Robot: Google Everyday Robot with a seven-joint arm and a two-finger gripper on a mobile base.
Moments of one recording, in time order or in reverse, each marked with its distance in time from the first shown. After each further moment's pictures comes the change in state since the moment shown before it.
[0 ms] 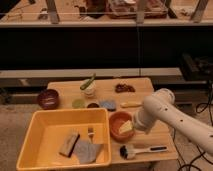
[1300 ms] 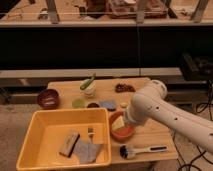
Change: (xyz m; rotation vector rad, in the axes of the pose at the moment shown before) arm 0.007 -0.055 -0.053 -0.112 0.099 -0.135
